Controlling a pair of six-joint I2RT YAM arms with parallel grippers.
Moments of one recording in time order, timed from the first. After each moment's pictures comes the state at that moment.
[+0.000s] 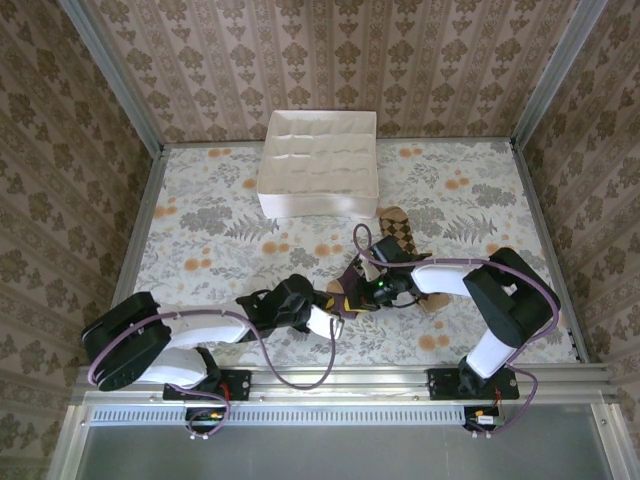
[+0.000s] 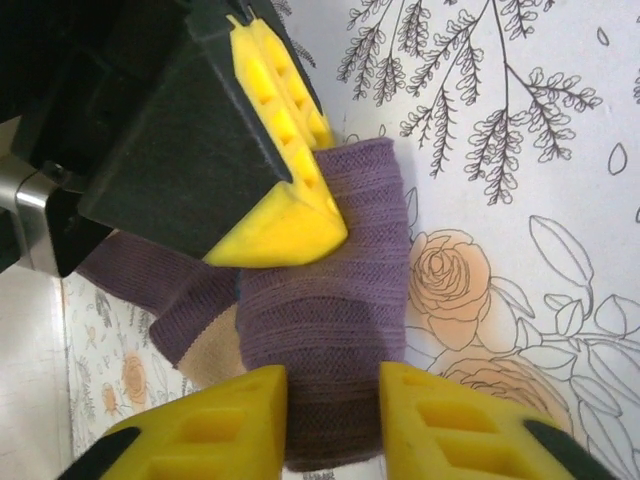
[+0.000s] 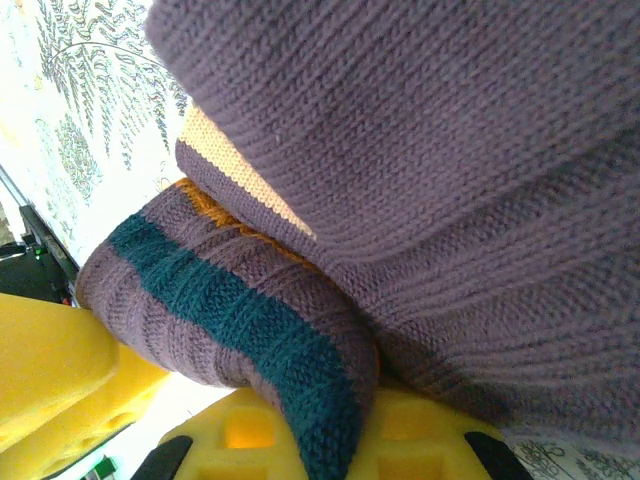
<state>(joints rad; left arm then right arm) -1.07 1.33 0.43 0.17 0.05 1.07 0.58 1.65 0.69 -0.20 -0.64 0.59</state>
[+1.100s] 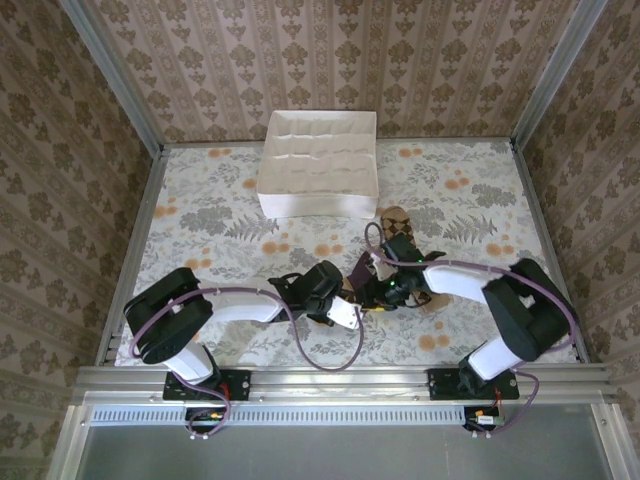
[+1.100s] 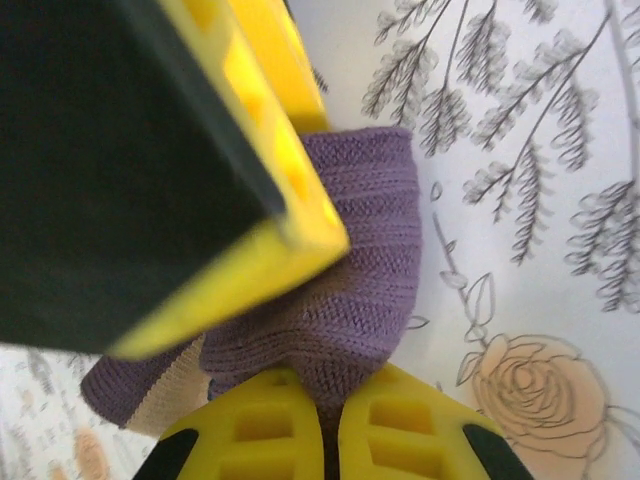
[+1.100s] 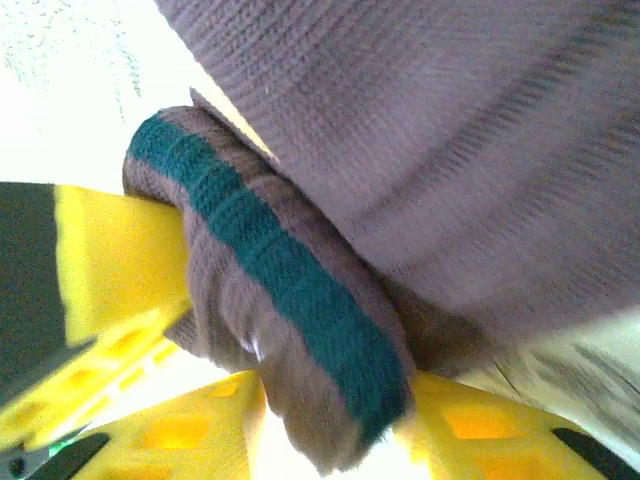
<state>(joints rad) -1.08 1.59 0.71 -0.03 0.07 1.03 0.52 1.50 0.66 -0.36 -0.58 0.50</state>
